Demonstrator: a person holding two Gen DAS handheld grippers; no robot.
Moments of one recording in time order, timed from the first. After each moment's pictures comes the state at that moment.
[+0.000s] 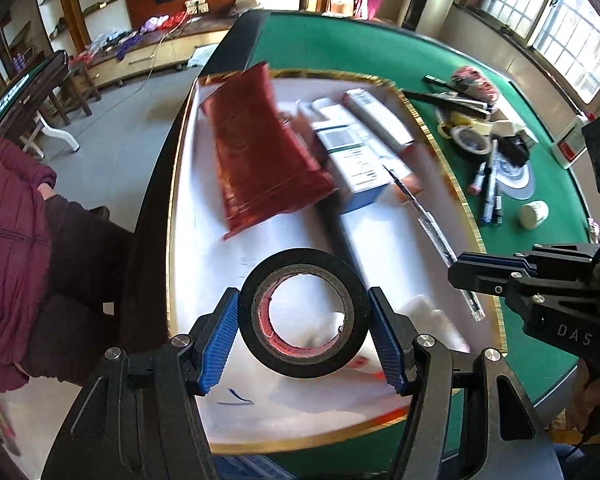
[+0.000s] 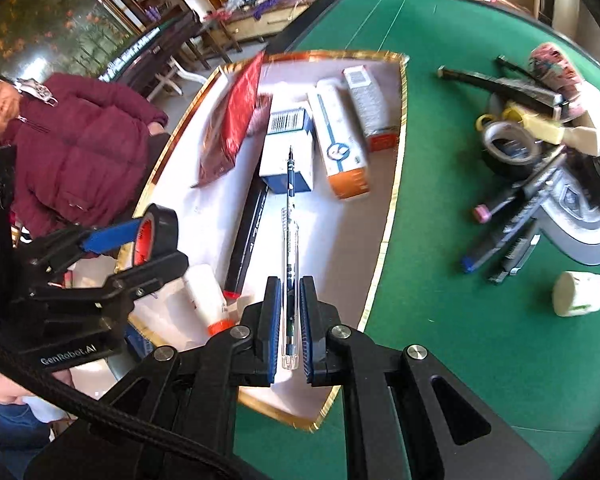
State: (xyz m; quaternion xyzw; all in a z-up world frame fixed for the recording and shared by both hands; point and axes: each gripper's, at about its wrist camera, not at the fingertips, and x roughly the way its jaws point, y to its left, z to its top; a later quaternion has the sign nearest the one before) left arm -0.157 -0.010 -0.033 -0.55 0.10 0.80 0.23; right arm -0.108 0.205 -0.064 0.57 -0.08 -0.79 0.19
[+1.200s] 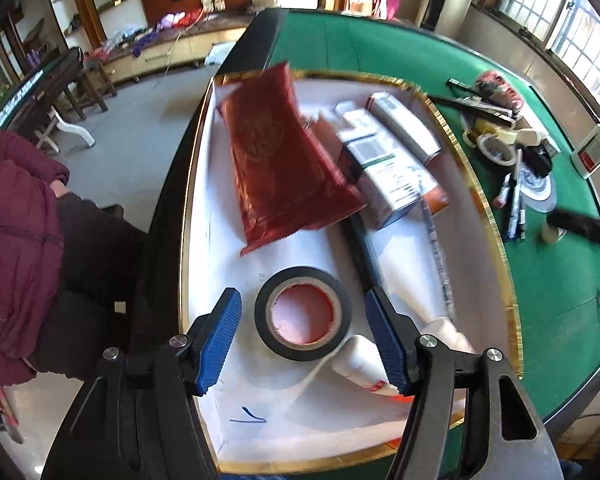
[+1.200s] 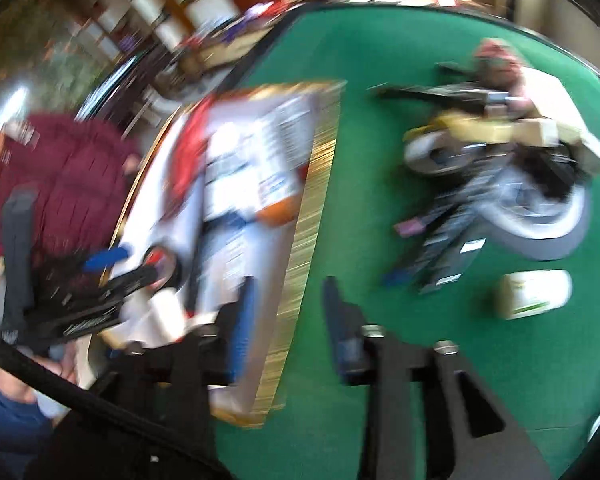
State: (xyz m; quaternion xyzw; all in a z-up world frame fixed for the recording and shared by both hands) left arm -0.167 -0.011 -0.028 -0.54 0.11 0.81 0.20; right arm -0.113 0.315 -0.040 0.53 -0.13 -0.83 0.10
